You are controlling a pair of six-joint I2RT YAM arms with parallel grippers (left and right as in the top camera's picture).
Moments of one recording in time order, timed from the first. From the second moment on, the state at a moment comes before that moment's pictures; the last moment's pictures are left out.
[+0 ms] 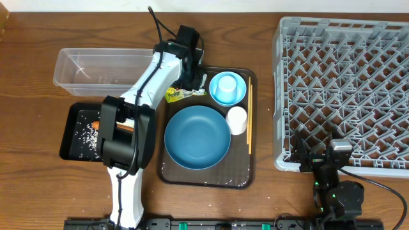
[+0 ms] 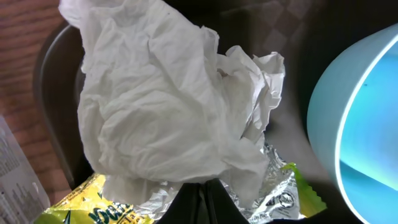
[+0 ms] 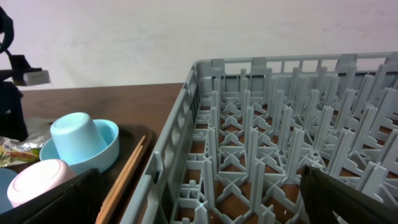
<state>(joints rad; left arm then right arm) -0.32 2.15 1.72 -0.91 0.07 -0.06 0.05 0.01 0.01 -0.07 -0.04 0.11</state>
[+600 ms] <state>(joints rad) -0.31 1.92 1.72 -0.93 0.11 -0.16 0.05 0.01 0.01 -0.07 -0.04 0.11</state>
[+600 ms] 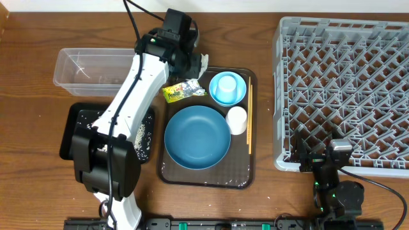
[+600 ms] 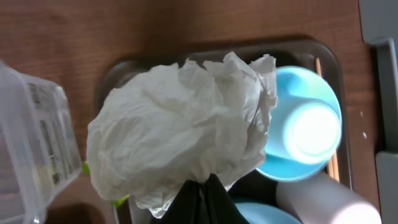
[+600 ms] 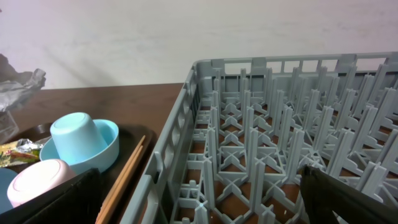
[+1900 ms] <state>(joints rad) -0.10 1.91 1.72 -0.94 0.21 -0.33 0.05 0.01 0.01 -0.07 -0.04 0.11</state>
